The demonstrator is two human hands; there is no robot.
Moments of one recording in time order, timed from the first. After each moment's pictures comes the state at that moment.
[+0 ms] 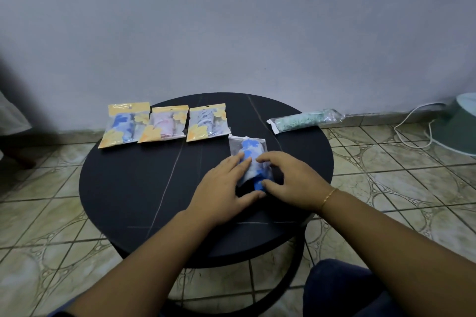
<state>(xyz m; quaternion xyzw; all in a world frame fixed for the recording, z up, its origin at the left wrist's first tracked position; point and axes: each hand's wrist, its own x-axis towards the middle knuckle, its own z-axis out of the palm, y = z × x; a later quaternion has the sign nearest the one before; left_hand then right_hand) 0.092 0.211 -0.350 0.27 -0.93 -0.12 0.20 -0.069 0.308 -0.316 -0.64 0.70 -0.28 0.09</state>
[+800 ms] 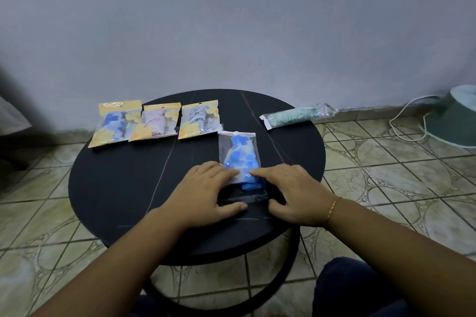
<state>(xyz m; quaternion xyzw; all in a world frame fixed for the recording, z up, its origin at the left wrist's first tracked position) 0.116 0.207 -0.339 0.22 -0.97 -0.05 0.11 -0.073 0.337 -0.327 -0.71 0.69 -0.15 0.05</state>
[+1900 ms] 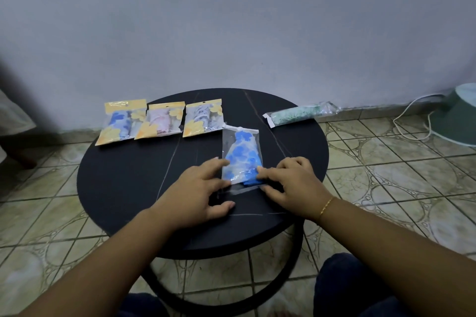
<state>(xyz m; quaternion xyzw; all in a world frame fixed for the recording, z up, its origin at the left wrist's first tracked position) 0.138 0.201 -0.340 0.18 -0.98 -0.02 0.12 -0.070 0.326 -0.347 -0.66 0.71 -0.22 -0.05</state>
